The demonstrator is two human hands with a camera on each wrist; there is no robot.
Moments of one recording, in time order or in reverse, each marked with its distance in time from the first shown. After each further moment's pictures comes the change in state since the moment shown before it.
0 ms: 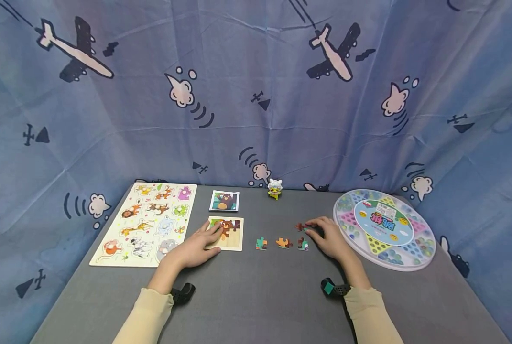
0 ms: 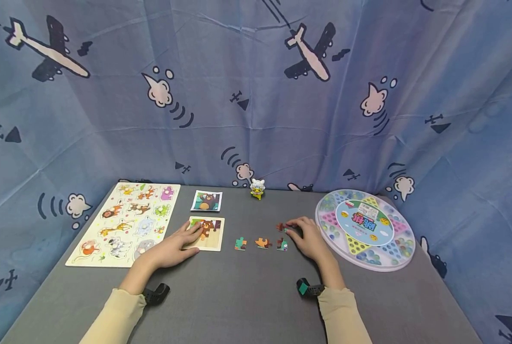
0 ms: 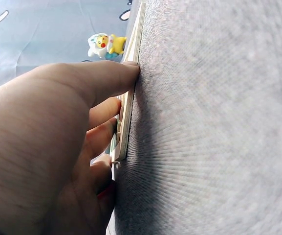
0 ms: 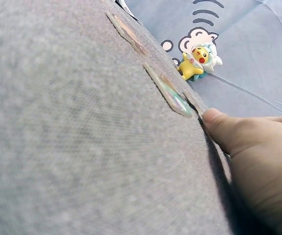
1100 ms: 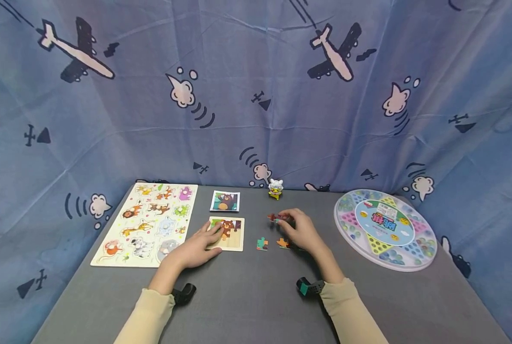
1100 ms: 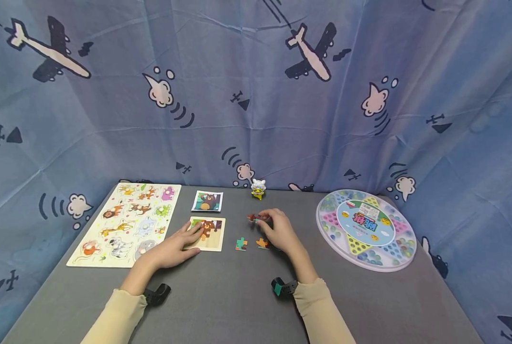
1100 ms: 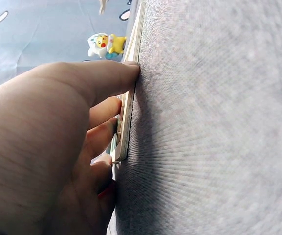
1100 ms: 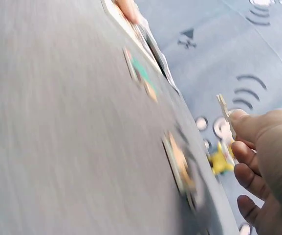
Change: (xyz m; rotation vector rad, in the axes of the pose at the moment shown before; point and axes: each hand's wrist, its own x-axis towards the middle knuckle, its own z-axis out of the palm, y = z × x) left_hand 0.000 -0.003 0.002 0.019 -0.004 -0.013; right_hand 0.041 -0.083 0.029 0.105 -0.042 0.087
